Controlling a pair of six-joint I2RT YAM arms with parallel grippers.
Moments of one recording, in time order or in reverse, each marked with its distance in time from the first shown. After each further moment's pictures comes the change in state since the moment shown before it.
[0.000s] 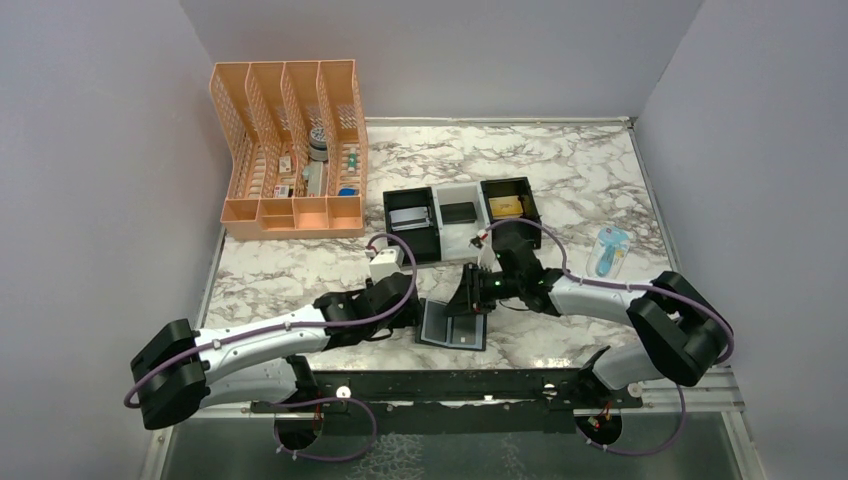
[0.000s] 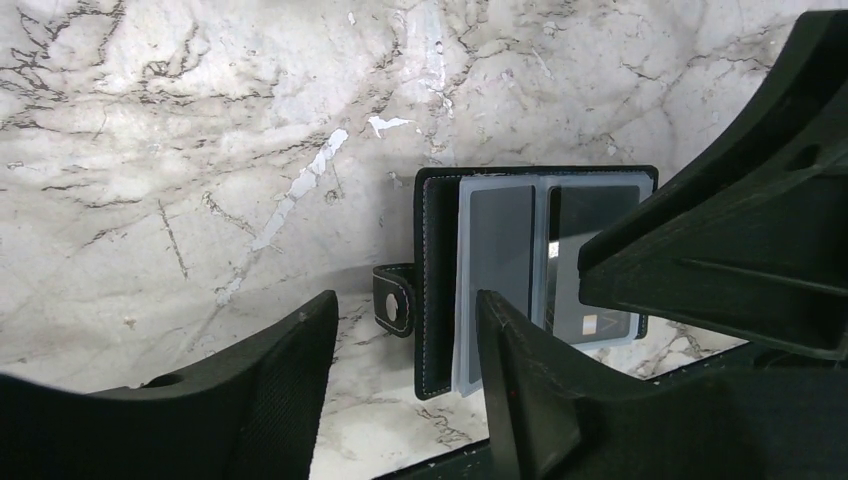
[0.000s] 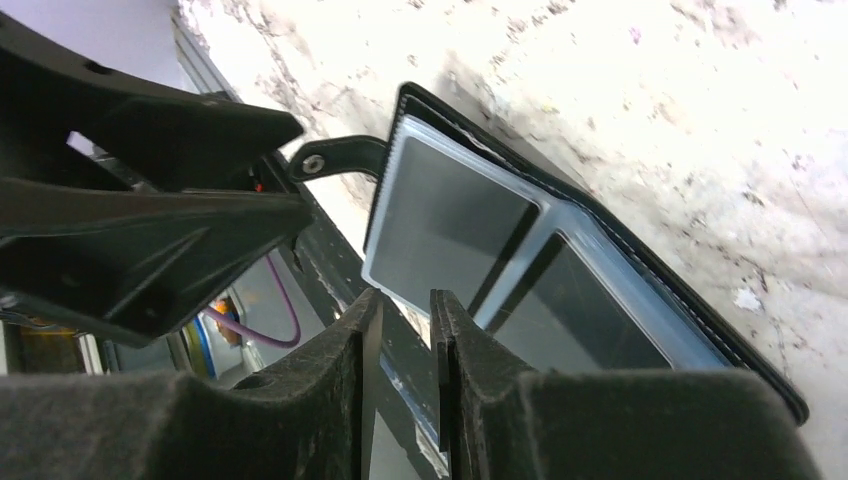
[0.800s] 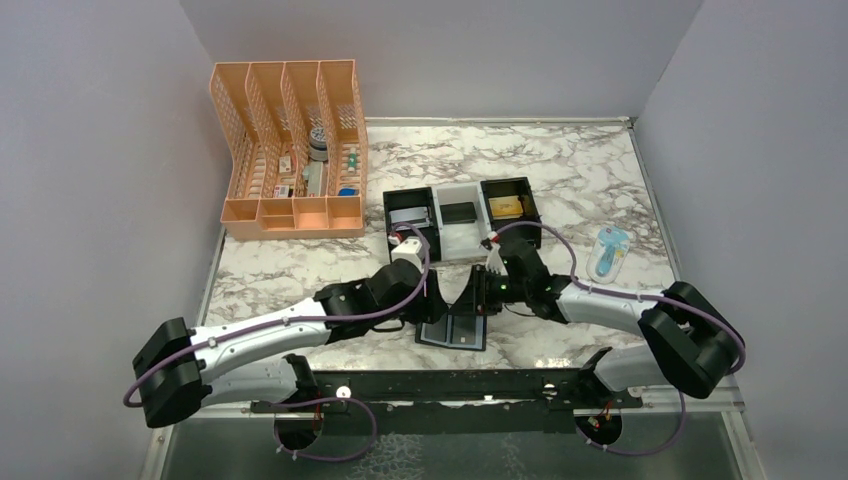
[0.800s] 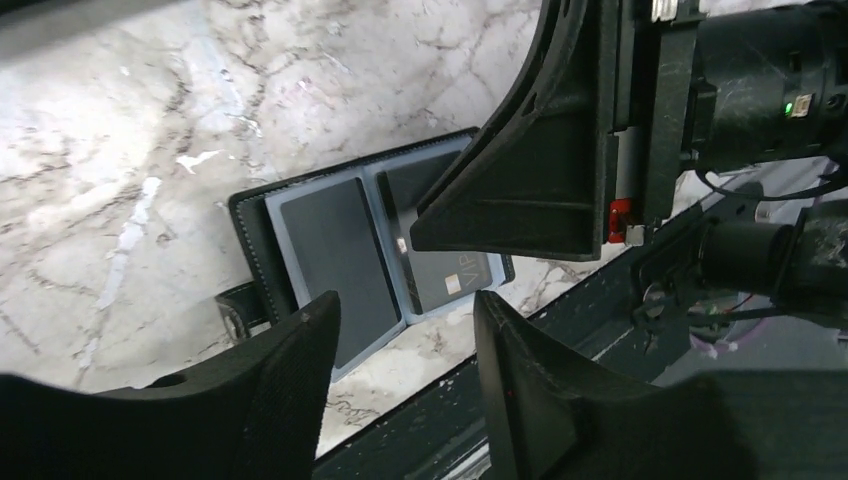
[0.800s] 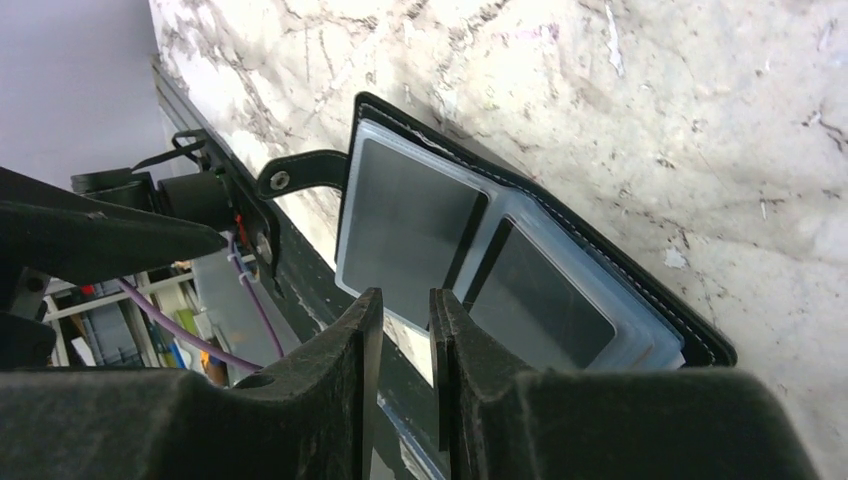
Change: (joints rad) left arm 0.000 -0.018 0.106 0.068 0.186 0.152; right arm 0.000 -0.069 -0.067 0.001 0.102 0.027
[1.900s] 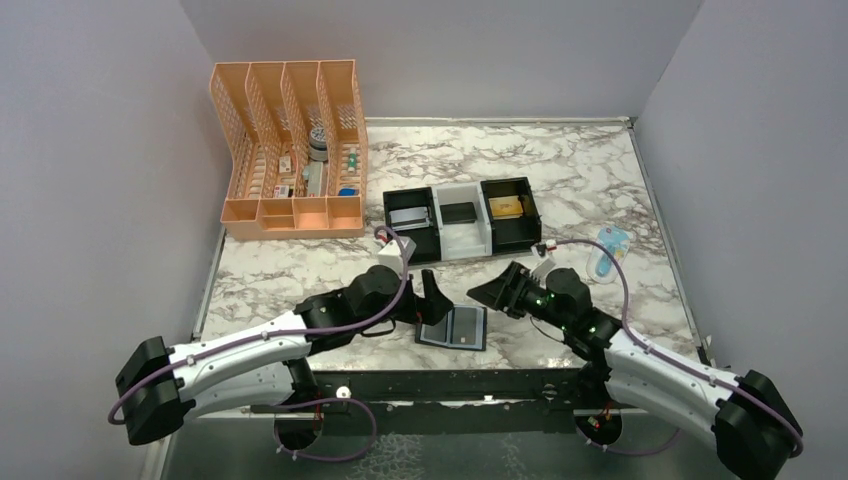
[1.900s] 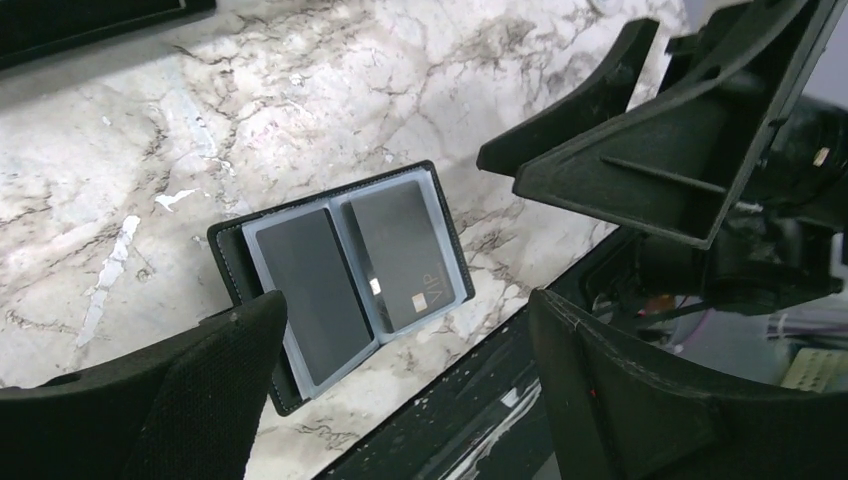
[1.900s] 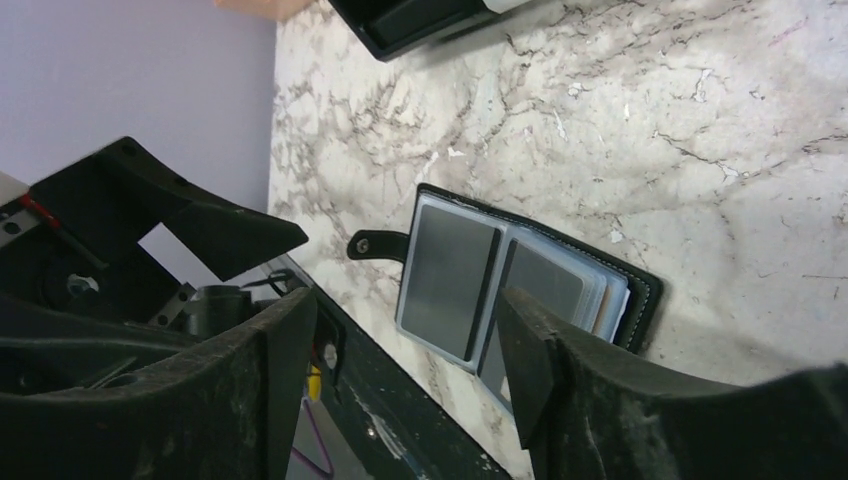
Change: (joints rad) left arm 0.016 -0.150 -0.123 0.161 0.016 0.010; right arm 0.000 -0.589 -0.277 0.039 0.343 0.203
